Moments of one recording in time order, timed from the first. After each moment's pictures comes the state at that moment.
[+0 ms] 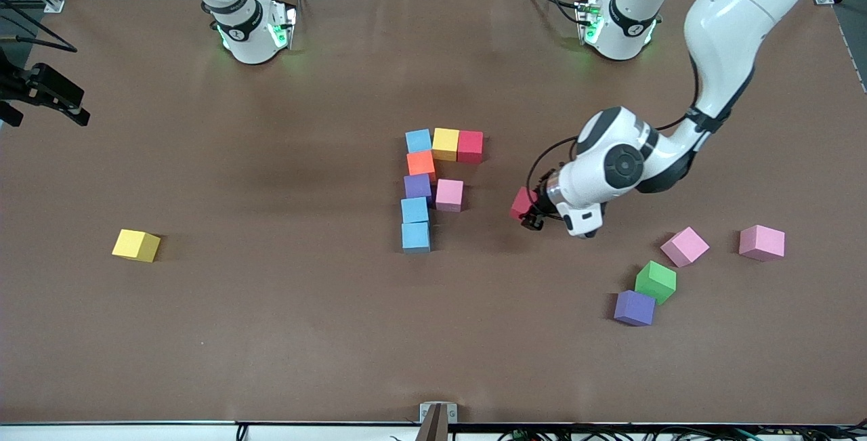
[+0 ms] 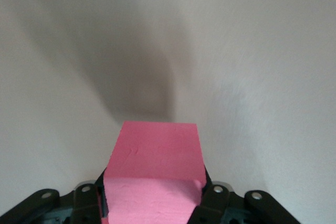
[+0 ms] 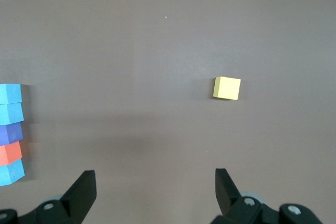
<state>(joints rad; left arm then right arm) 0.24 0.63 -0.78 -1.93 0.20 2.40 -1.80 0.01 -0.04 -0.01 -1.49 -0.02 1.52 -0.01</state>
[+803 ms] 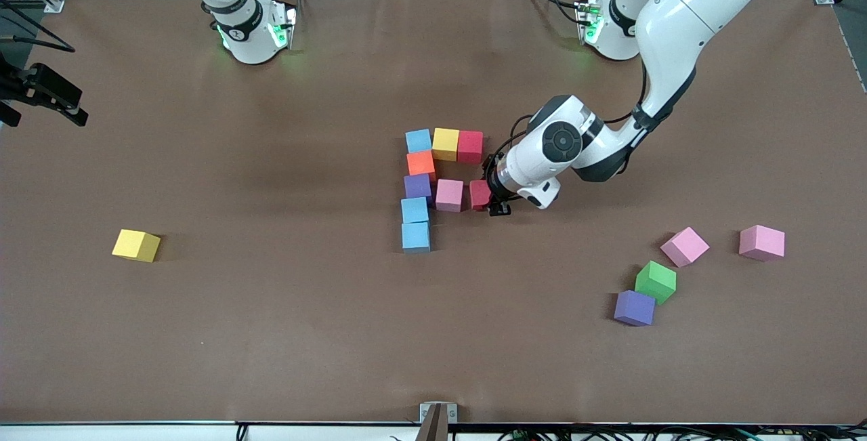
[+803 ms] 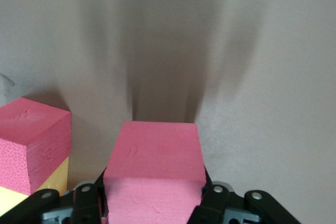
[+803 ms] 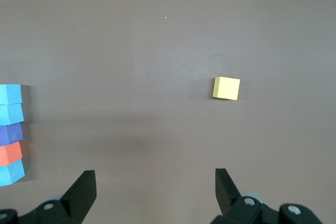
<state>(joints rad) 0.06 0.65 -0.71 -1.96 0.21 2.54 -2.45 0.01 -0.03 -0.01 -1.48 -0.02 1.51 -0.01</state>
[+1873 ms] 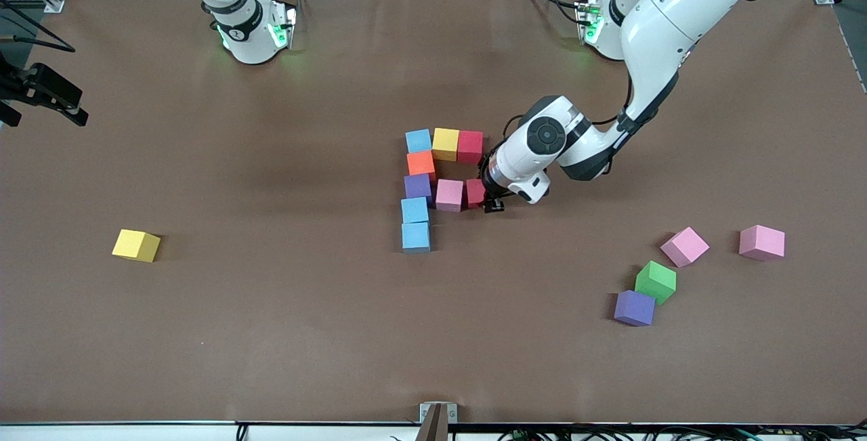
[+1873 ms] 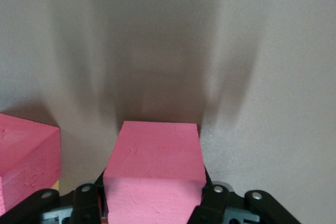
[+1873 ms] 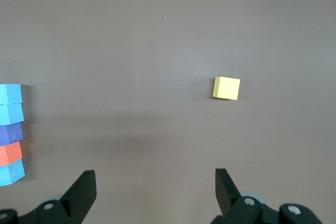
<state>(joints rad) -0.04 0.67 -0.63 -1.99 0.28 2.64 -2.49 0.01 -0.03 -0.01 -1.48 -0.02 1.51 -0.01</state>
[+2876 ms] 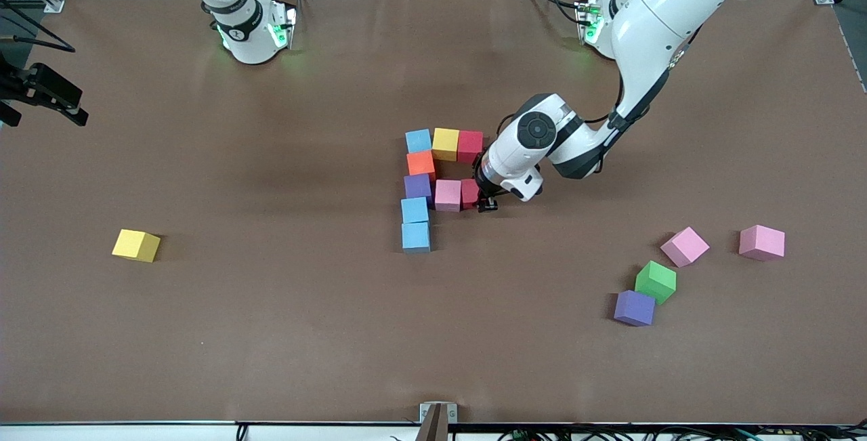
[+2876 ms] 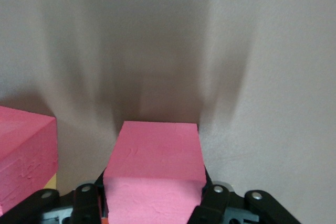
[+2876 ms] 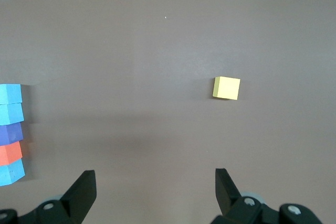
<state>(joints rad) -0.09 0.67 -0.61 -1.97 0.30 2.66 -2.50 0.01 -0.03 -0.01 -1.48 -0.02 1.51 -0.01</state>
